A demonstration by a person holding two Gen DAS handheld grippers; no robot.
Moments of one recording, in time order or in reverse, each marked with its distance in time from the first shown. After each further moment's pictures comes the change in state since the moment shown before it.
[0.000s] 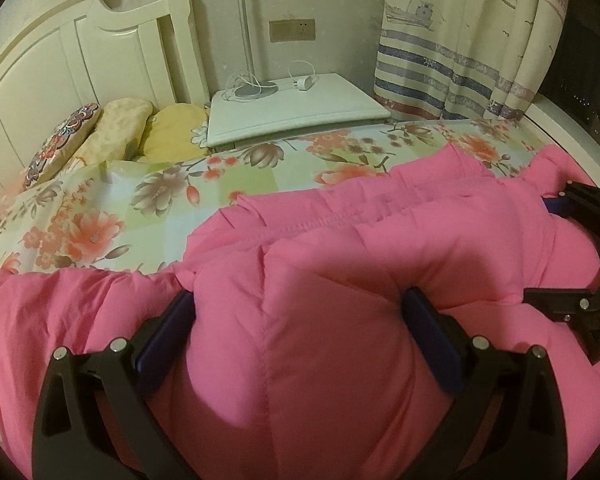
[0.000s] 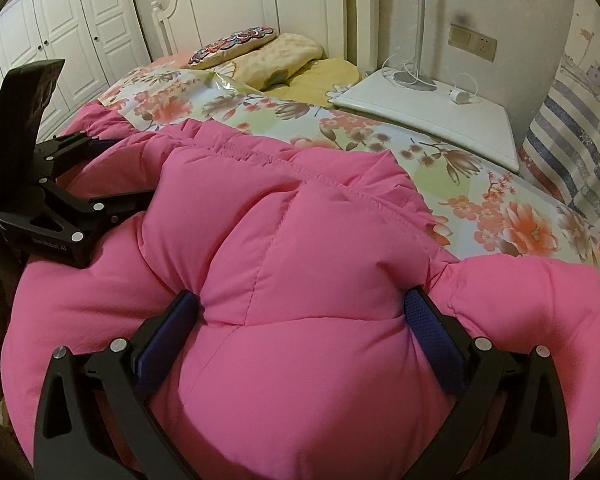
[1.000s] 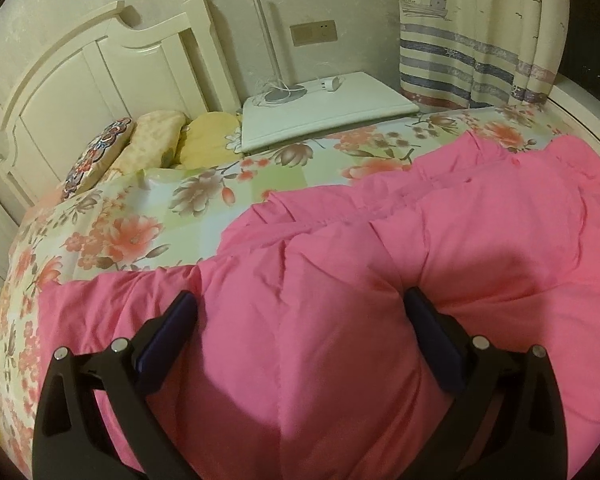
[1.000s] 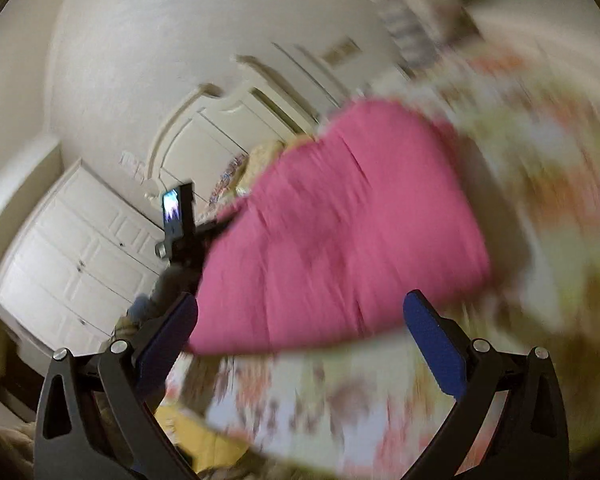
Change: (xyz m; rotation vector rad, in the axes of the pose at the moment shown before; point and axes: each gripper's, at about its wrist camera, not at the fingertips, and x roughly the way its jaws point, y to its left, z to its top) left arm -0.013 -0.008 -0.006 0.043 -0.004 0.178; right arm -0.205 0.030 -0.262 0.739 -0.348 0.264
